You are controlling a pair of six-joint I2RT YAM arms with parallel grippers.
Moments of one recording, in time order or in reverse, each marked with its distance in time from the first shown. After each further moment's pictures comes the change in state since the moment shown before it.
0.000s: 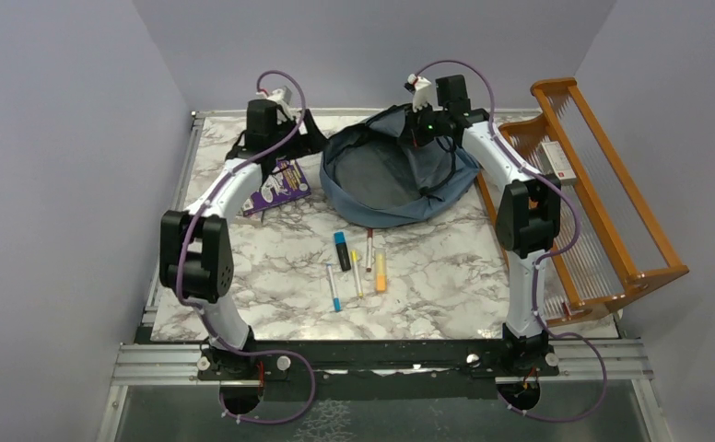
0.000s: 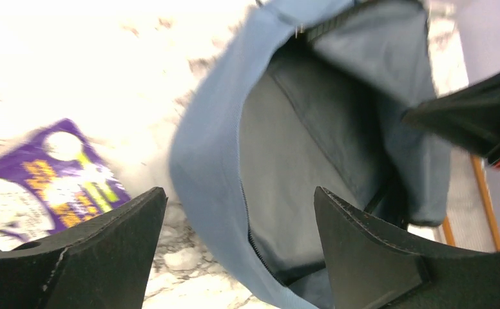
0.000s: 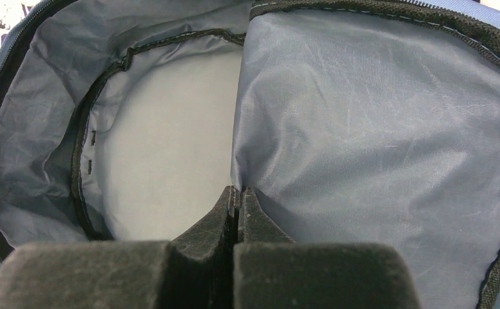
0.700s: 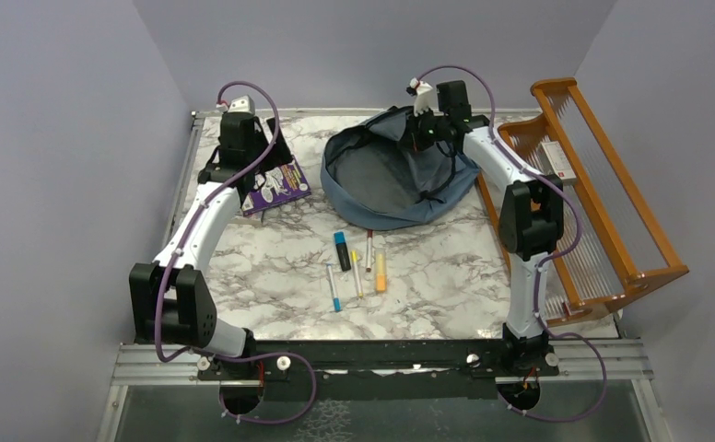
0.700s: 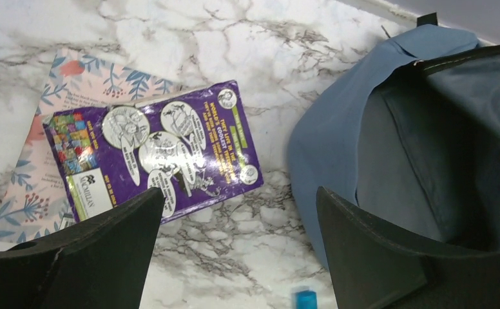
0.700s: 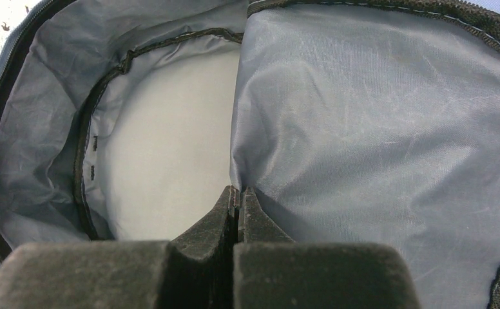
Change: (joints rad) left arm 0.059 -0.339 -0.128 -0.178 -0.397 0.048; right arm 0.000 -0.027 -0.097 0.082 -0.006 0.038
